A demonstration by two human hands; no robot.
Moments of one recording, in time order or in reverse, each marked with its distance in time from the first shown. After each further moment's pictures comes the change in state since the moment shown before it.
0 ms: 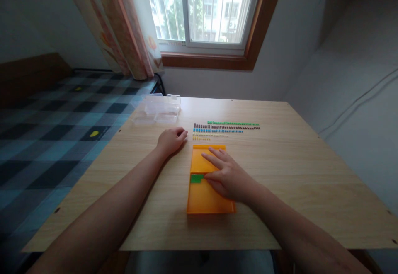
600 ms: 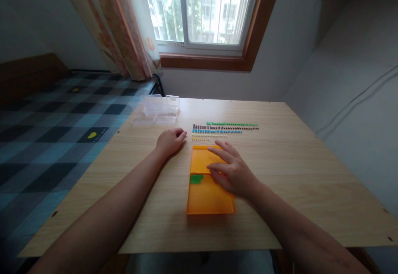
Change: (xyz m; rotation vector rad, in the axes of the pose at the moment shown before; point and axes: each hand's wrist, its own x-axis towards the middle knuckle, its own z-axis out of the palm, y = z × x) left_hand 0.000 -0.001 0.001 -0.012 -0.001 -0.013; right_hand 0.002 0.006 -0.014 0.026 0.244 0.044
